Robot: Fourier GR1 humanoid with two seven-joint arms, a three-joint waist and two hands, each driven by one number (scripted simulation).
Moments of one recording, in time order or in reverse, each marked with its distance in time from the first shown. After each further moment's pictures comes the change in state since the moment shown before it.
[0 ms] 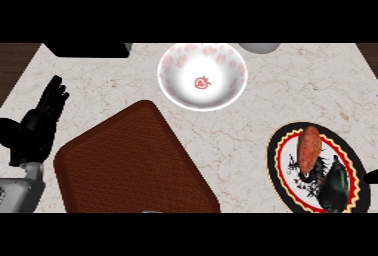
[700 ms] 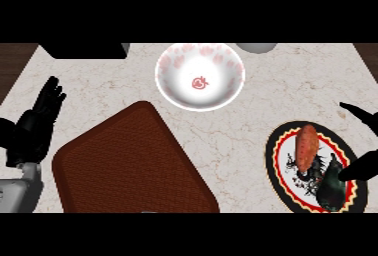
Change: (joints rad) left arm 0.007 -0.034 0.059 0.002 -0.031 -0.044 0.012; right arm -0.105 0.080 0.146 0.162 0.191 0.094 -0.005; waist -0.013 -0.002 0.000
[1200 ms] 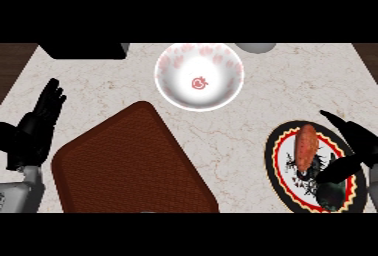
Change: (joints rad) left arm 0.020 -0.041 0.030 -0.030 -0.054 -0.026 0.010; right arm 0.026 0.135 0.043 0.037 0.182 -0.077 -0.054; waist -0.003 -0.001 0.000
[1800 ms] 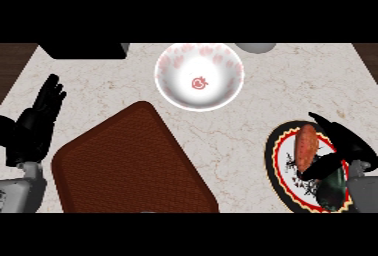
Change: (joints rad) left arm -0.027 -0.051 0.053 -0.025 -0.055 -0.040 0.057; right arm -0.033 0.116 -0.028 0.095 0.120 -0.005 -0.028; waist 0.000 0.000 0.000
